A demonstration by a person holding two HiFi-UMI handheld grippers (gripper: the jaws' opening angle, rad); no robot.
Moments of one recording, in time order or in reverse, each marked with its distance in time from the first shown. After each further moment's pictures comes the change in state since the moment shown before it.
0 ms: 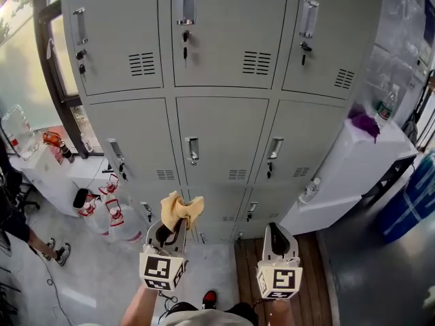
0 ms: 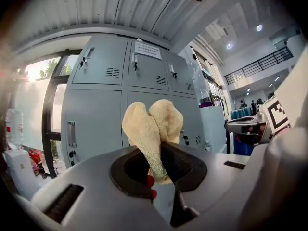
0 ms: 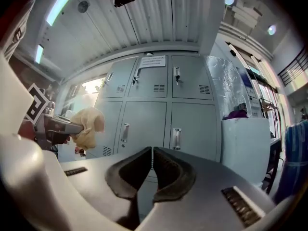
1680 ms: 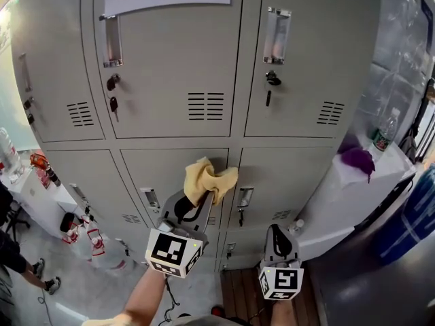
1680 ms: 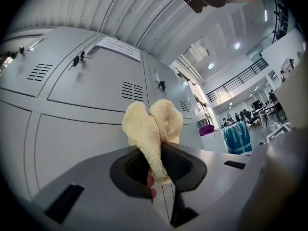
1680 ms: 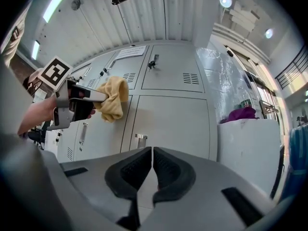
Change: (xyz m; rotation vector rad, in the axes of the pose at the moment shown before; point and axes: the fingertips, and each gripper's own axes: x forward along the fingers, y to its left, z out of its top) left arm 0.222 -0.093 0.173 0.059 -0.273 -0.202; right arm 0.130 -0.152 0.024 -0.015 -0.054 -0.050
